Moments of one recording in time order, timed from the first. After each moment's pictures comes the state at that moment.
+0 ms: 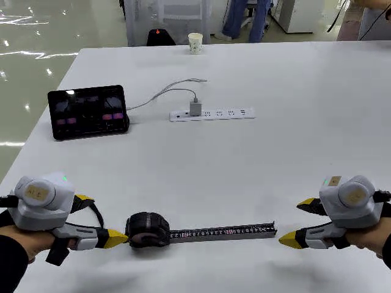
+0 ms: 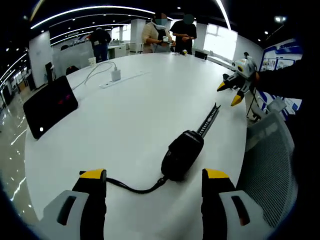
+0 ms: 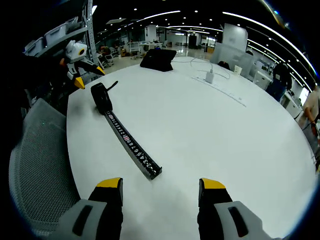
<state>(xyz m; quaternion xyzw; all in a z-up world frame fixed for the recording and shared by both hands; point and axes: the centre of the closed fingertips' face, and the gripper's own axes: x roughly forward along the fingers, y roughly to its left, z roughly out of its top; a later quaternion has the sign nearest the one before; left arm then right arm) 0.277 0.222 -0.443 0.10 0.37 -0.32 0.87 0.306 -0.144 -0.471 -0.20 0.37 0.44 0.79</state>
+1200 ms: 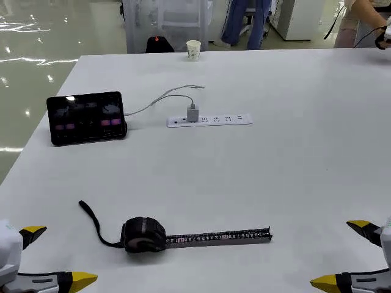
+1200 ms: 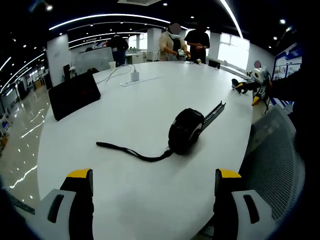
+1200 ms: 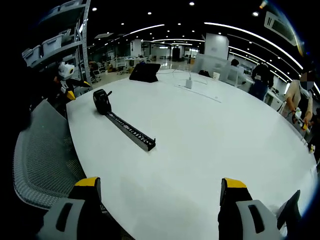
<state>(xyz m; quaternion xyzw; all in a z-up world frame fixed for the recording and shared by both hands) 0.225 0.264 -0.451 0.08 0.33 -0.26 0.90 0.257 -0.208 -0.458 -0.16 0.32 0.40 0.84</state>
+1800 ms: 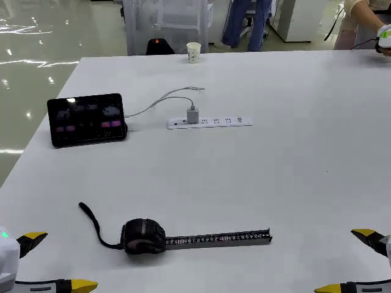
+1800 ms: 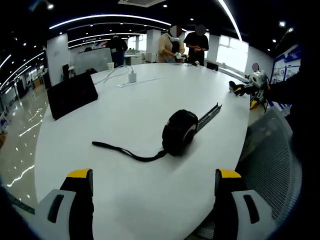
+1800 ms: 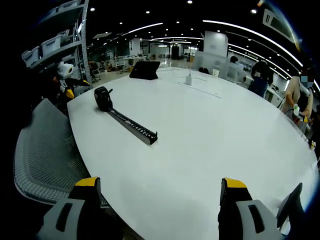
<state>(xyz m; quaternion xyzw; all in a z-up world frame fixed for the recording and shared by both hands) 0.220 0.255 -0.446 0.07 0.32 -0.27 0.90 0.250 -0.214 -0.464 -0.16 0.33 0.40 0.84</state>
